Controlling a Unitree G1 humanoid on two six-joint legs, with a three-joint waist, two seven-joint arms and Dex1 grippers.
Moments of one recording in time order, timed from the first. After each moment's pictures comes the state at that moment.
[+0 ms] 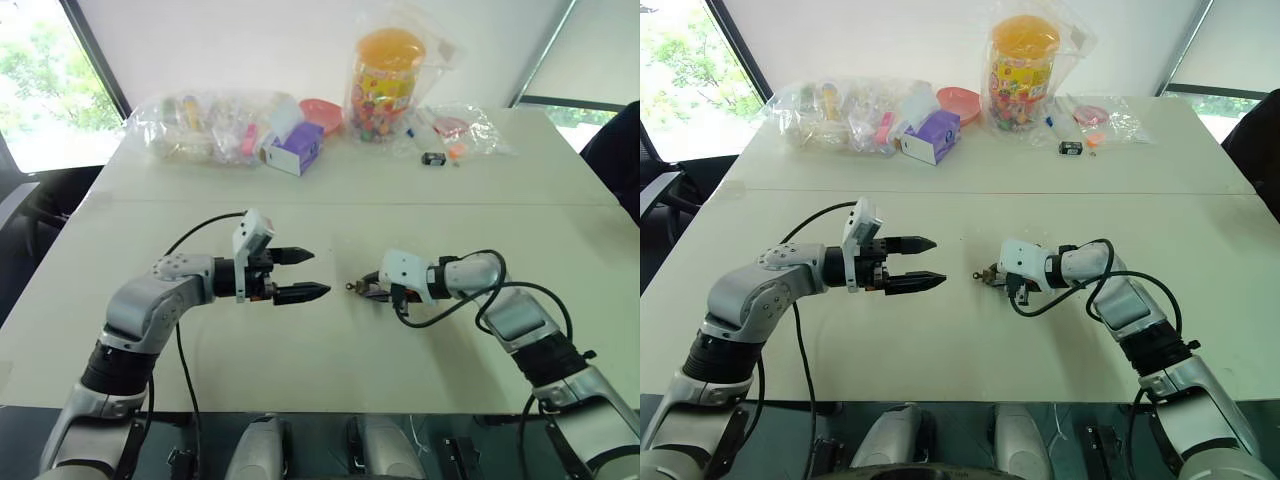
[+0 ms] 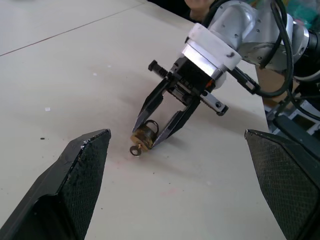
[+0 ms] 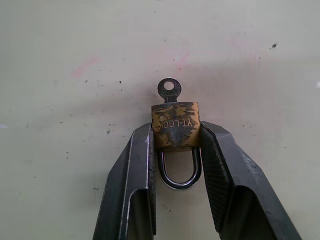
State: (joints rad) left arm -0.45 0.54 -0.11 -0.19 -0.63 0.75 -0.98; right arm -0.47 -0.69 0.34 0.09 -0.06 0.08 0.97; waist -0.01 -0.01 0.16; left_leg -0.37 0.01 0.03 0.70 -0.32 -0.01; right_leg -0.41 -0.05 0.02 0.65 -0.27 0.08
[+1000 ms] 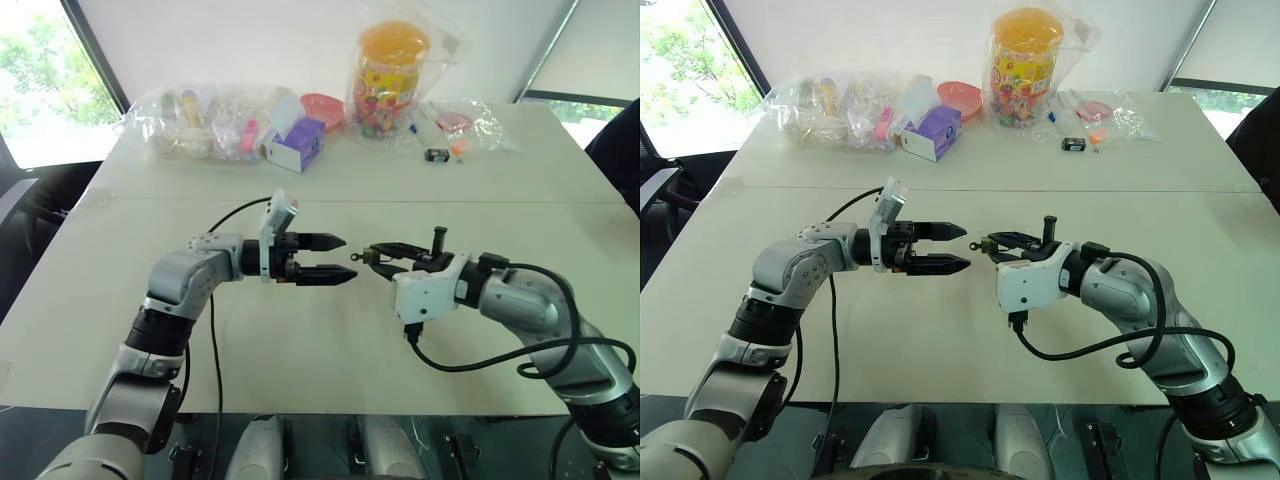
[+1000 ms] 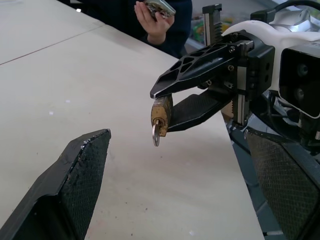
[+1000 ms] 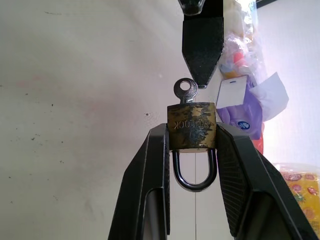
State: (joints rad) left arm -0.63 0.41 -0.15 0.04 -0.61 0.72 -1.12; right arm -0.26 -0.79 0.16 -0.51 -0.31 0.00 0.79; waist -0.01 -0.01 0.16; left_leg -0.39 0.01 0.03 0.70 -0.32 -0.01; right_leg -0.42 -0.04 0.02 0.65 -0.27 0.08
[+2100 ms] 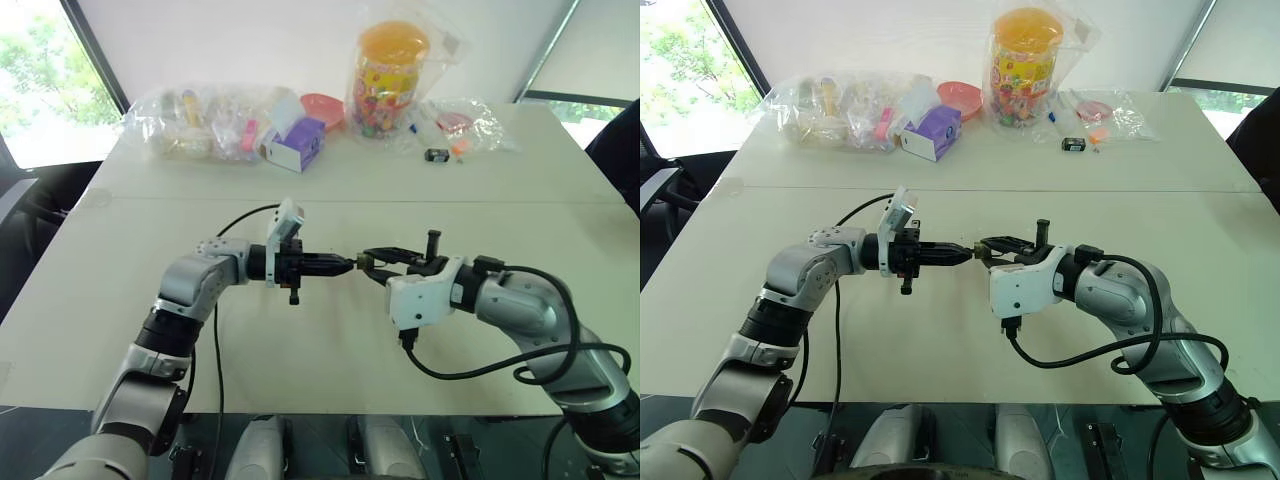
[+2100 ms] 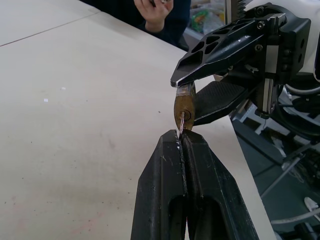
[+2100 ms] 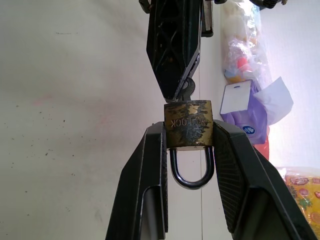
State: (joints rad) left arm -0.63 0.39 -0.18 0.10 -0.54 0.66 -1.16; right arm -0.25 -0.77 0.17 -0.58 -0.31 0.07 0.84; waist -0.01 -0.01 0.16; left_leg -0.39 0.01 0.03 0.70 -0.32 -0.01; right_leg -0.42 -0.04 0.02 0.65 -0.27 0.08
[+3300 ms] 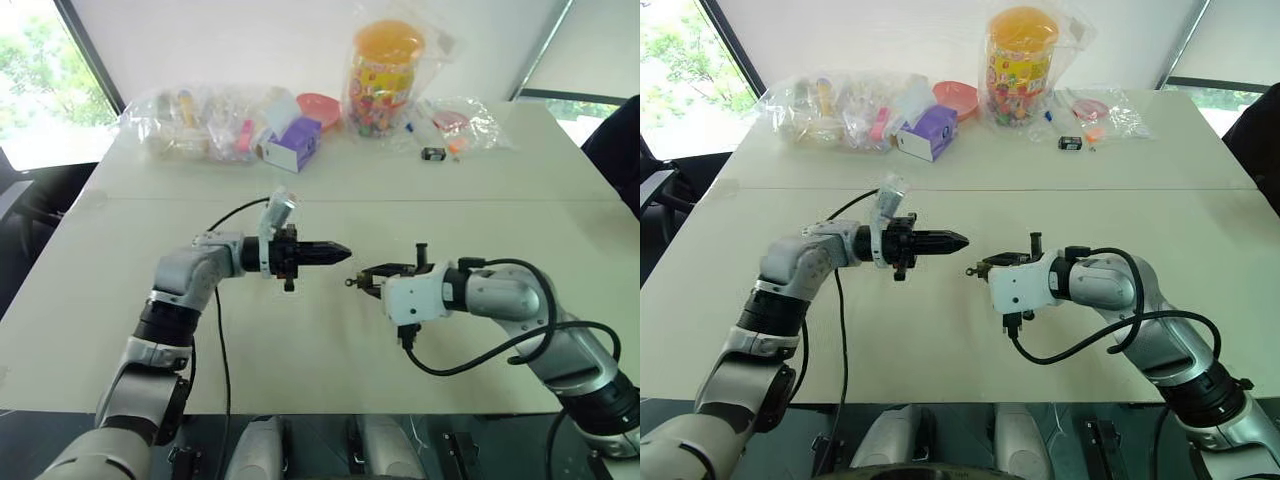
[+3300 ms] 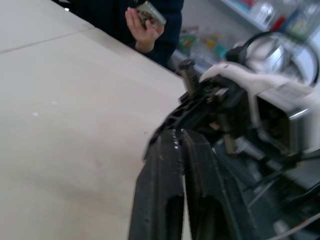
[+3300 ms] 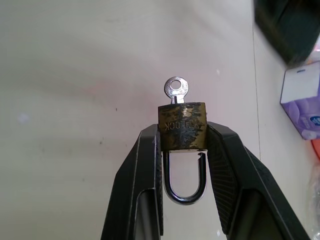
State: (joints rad) left arm -0.67 0.37 -0.06 0.12 -0.70 0.92 -1.15; right arm -0.32 -0.81 0.25 -0.47 -0.22 0.14 0.94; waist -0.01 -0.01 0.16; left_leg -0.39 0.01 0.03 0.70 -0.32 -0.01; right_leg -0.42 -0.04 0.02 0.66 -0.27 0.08
